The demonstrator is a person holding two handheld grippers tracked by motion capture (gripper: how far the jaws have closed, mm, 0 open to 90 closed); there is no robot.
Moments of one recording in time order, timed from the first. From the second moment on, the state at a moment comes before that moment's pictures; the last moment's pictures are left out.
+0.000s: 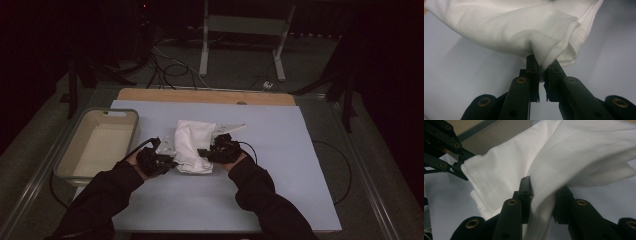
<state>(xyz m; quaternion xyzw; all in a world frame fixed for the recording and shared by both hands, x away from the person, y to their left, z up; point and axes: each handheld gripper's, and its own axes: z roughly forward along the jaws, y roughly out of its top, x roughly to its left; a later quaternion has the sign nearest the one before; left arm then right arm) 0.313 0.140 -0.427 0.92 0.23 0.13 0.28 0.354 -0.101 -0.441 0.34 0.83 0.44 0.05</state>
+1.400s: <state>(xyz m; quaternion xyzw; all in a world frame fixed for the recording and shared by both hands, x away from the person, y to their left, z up) 0.306 0.190 -0.396 0.92 0.25 0.15 0.28 0.359 -0.047 -0.414 0.29 0.84 0.45 0.06</state>
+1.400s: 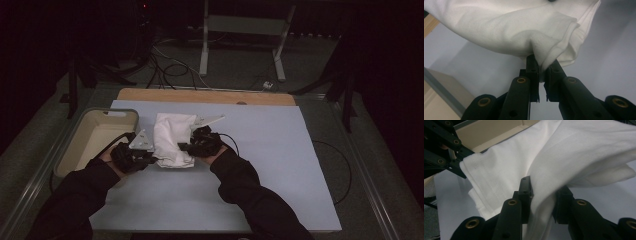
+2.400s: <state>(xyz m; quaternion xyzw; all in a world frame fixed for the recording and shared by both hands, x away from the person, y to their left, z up) 0.296 0.227 -0.383 0.91 0.28 0.15 0.27 0.360 -0.005 -0.404 0.27 0.85 0.45 0.05</state>
